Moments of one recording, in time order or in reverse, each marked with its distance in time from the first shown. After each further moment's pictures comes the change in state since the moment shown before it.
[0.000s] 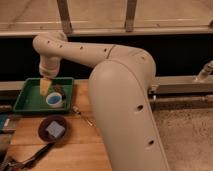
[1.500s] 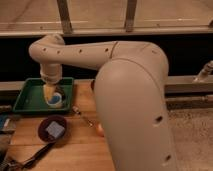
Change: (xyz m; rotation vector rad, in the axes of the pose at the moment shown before) arm 0.054 0.030 -0.019 0.107 0.118 0.068
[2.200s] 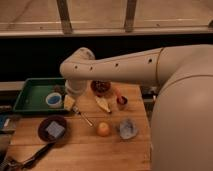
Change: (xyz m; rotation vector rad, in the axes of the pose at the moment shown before) arm 0.097 0.023 -0.011 0.058 -0.027 0.250
